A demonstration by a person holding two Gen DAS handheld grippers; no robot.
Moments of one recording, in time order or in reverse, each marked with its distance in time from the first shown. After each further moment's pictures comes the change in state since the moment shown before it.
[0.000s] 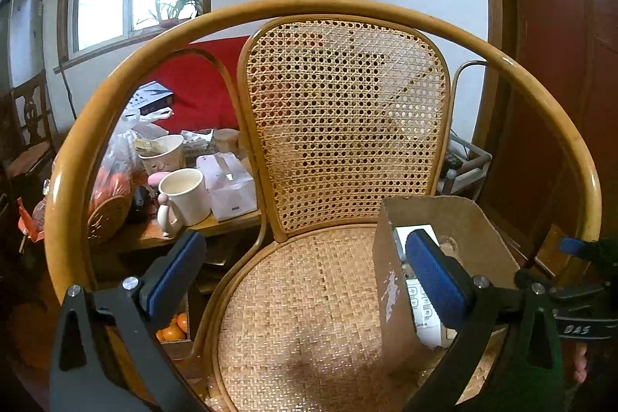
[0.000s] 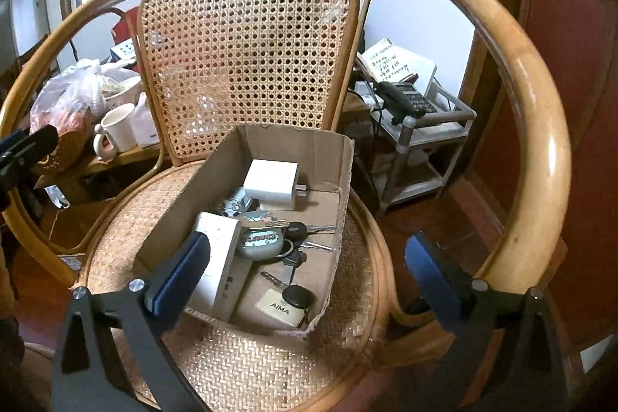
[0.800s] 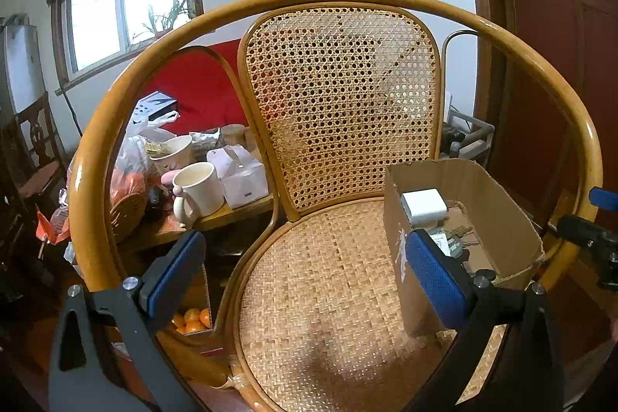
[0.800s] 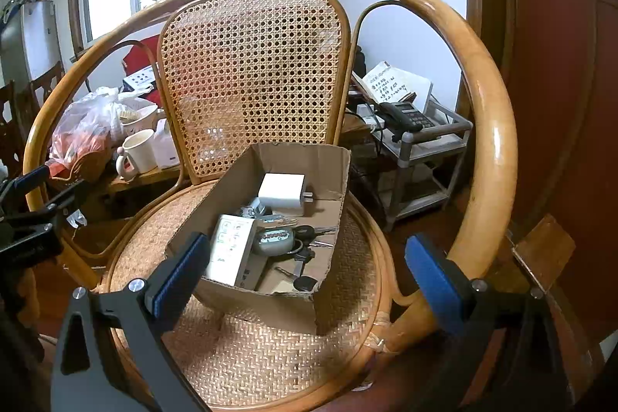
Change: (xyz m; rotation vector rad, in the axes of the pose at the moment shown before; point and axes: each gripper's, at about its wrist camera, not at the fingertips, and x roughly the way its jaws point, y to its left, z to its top) left arm -0.022 -0.006 -0.031 0.095 0.017 0.031; right arm -0.042 -0.006 -0.027 0.037 -0.102 0.043
